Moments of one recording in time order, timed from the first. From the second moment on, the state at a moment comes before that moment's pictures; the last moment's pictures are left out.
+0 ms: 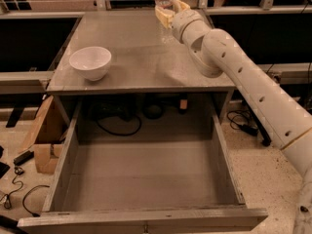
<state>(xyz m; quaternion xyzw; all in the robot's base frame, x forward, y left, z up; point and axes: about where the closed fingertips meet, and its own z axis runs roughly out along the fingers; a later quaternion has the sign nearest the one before) 0.858 -0.062 0.979 -0.21 0.60 0.09 0.77</state>
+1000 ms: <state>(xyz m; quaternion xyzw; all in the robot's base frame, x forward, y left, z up) 0.861 -0.081 0.959 -0.14 0.63 0.09 0.76</state>
